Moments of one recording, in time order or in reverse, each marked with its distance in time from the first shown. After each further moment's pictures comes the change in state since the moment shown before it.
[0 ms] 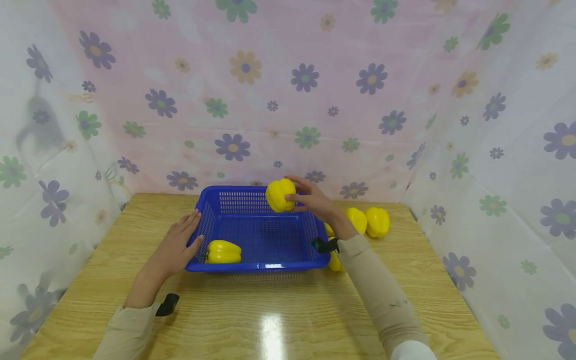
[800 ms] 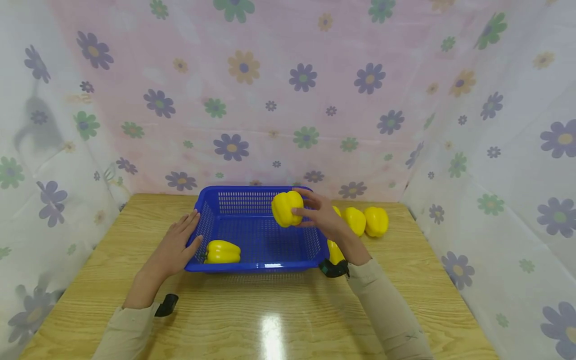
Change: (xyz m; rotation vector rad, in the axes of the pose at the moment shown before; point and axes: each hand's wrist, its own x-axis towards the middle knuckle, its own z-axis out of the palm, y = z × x) left_hand -0.001 0.004 -0.002 0.000 0.004 0.007; right_hand -0.052 -0.005 0.014 0.053 0.088 0.026
